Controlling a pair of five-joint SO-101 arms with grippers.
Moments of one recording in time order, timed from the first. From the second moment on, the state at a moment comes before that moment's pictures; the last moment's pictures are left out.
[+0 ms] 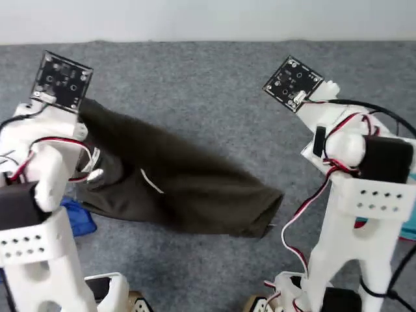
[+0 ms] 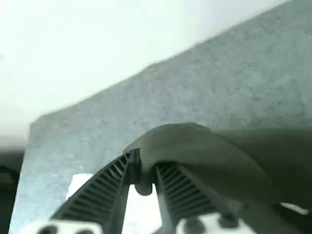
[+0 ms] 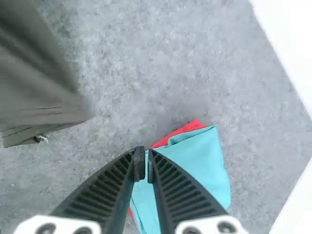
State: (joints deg) left arm -12.8 -39.1 9.4 76.0 -22.4; right arm 3.9 -23.6 -13.9 99.7 54.4
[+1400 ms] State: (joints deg) left arm -12.0 -25.7 8.9 82.9 -21.9; right arm -38.3 -4.5 30.1 82.1 38.0
